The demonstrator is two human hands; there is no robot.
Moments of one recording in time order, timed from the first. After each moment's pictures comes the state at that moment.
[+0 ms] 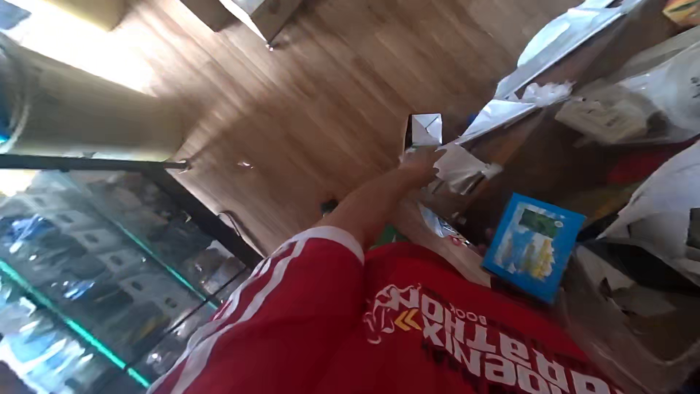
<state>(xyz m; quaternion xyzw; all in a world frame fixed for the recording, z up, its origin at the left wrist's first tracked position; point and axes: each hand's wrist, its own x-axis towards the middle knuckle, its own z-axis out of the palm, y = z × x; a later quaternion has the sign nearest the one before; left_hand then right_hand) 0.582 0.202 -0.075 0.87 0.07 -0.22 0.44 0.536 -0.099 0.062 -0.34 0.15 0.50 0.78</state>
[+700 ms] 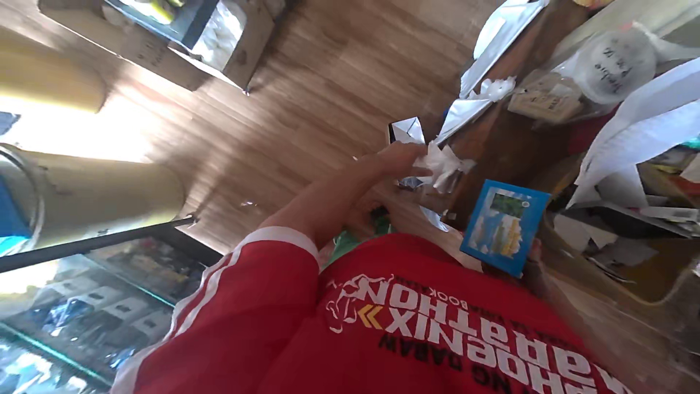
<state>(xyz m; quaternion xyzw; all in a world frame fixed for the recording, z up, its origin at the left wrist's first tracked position) 0.618 0.264 0.027 0.87 -0.14 -0.32 0.35 0.534 -0.034 0.135 -0.50 0.13 0.41 0.75</state>
